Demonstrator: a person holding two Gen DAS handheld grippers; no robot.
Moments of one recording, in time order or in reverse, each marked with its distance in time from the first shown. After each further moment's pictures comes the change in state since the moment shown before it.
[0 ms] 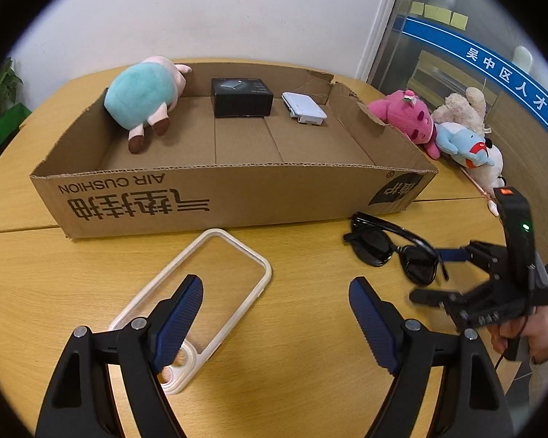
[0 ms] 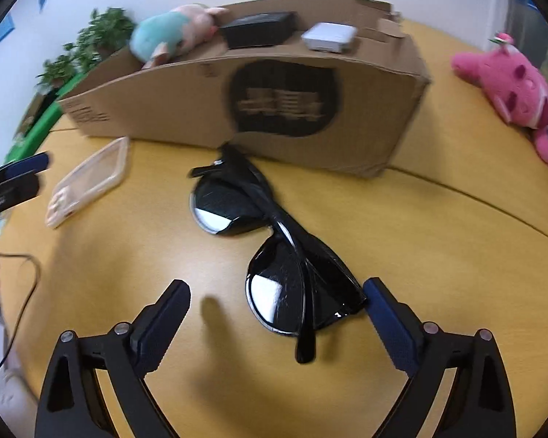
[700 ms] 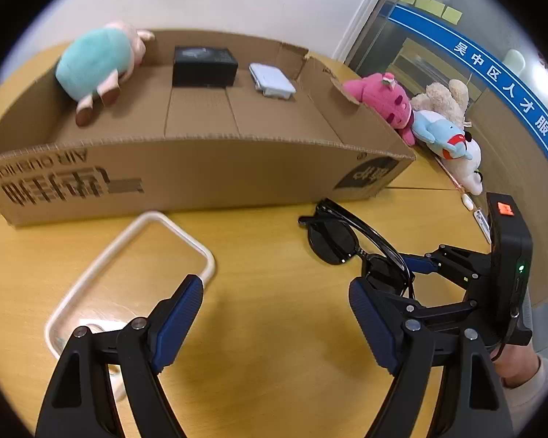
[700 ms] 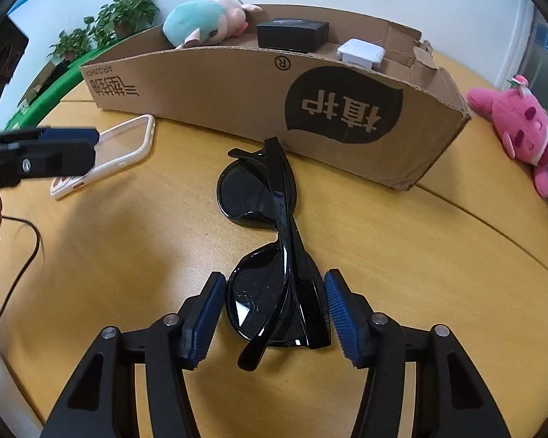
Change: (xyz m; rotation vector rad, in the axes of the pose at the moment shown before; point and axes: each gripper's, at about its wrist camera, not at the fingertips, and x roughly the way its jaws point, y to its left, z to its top) left arm 0.035 -0.015 0.005 -0.036 0.112 -0.160; right arm -0.003 0.035 -0.005 -0.107 -0.024 -0.085
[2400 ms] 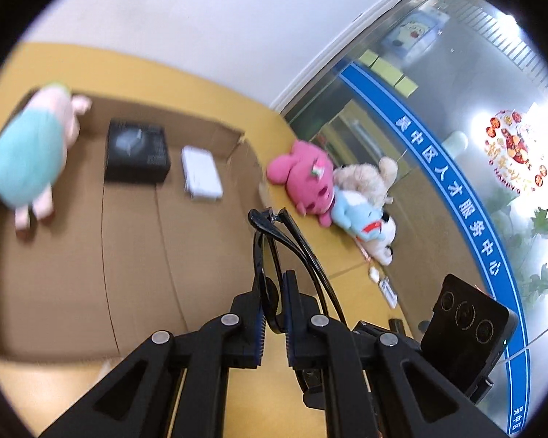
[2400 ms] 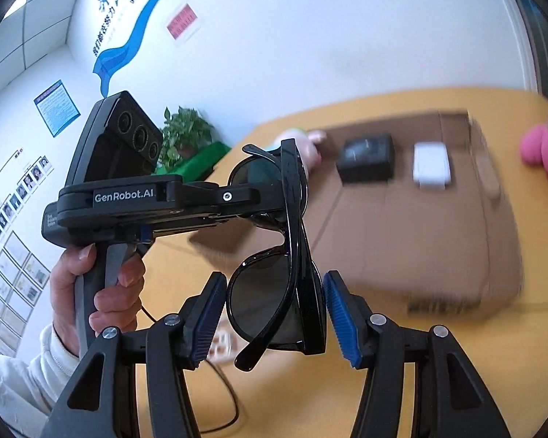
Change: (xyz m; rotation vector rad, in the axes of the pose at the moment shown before) left arm -0.047 0.009 0.157 -0.061 -0.095 -0.371; right arm -0.097 0.026 0.108 0.210 -0.361 0.386
